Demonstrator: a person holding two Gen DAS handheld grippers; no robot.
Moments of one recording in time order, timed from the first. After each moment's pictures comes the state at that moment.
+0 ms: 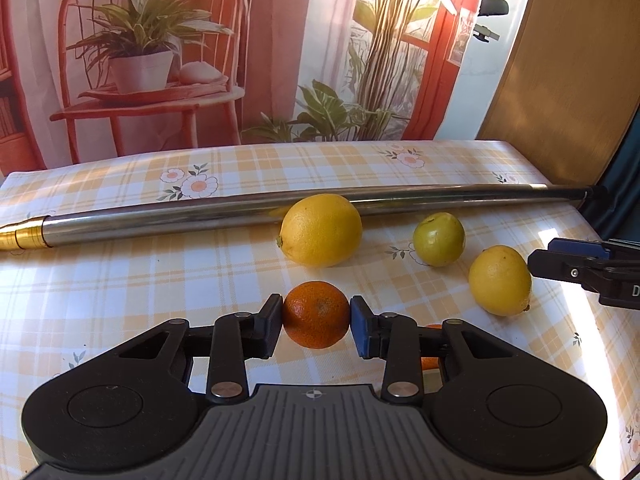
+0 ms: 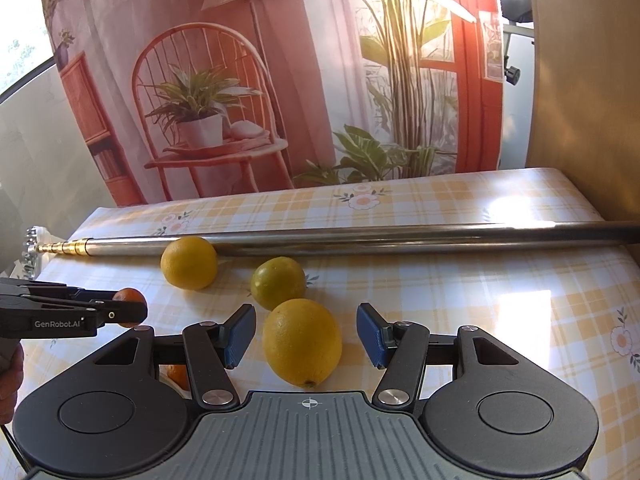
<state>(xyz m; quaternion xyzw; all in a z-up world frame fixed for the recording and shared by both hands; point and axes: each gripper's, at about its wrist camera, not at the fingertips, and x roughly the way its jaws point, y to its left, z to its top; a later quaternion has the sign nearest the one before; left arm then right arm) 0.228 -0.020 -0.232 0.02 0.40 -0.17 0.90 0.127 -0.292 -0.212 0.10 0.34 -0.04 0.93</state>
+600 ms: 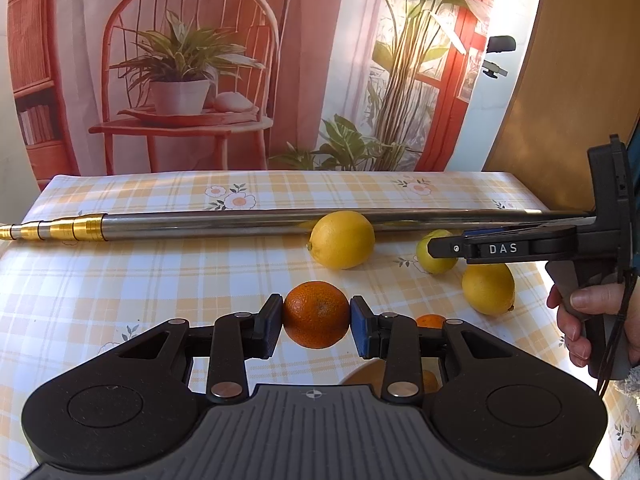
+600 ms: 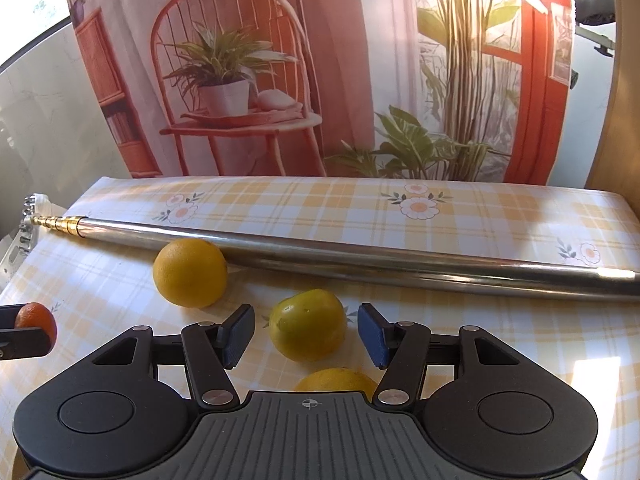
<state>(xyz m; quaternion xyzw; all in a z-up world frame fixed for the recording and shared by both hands) 0.185 0.004 -0.206 0.00 0.36 -0.14 0.92 0.215 -0.276 -0.240 0.07 0.39 0.00 0.92</state>
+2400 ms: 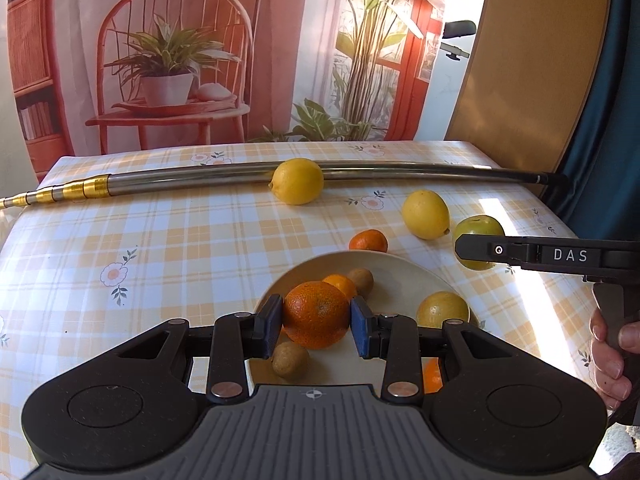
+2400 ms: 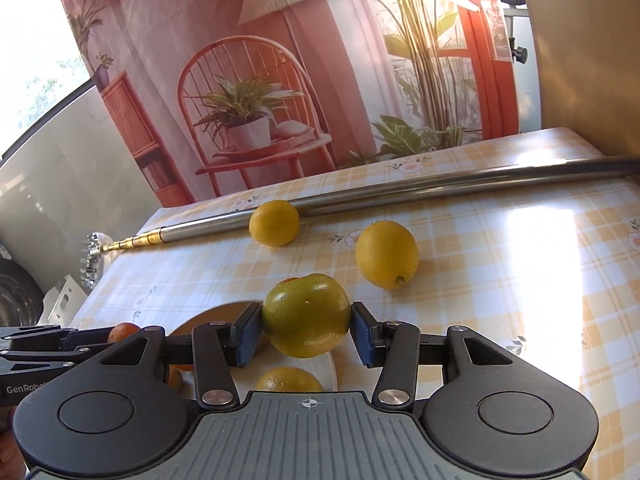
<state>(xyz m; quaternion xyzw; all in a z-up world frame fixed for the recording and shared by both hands) 0.087 -0.002 -0.205 0.01 0.37 -0.17 0.92 0.038 -0.239 -0.212 0.17 0.32 0.00 0.93</state>
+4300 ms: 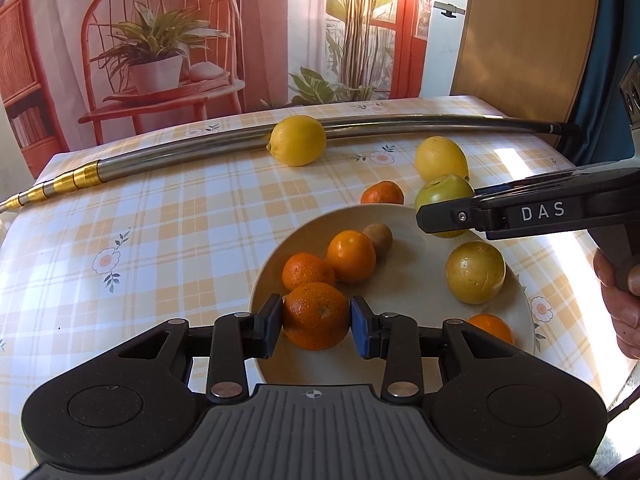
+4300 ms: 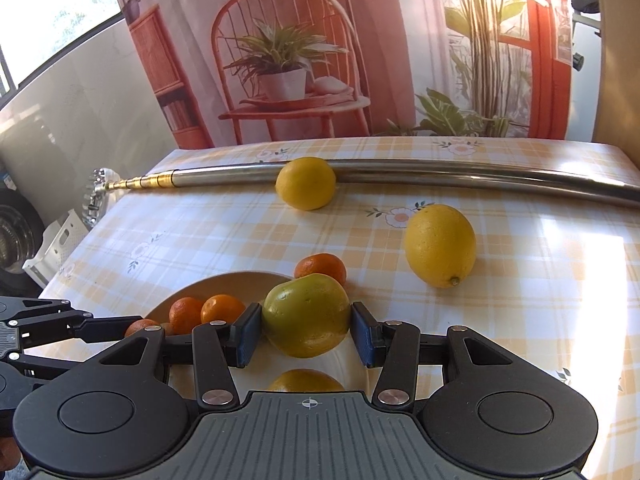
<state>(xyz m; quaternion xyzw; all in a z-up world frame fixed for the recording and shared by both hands) 0.095 -0.017 -0.237 0.07 0.39 -0.16 0.90 0.088 -0.206 -0.229 0.09 0.38 0.05 0.92</state>
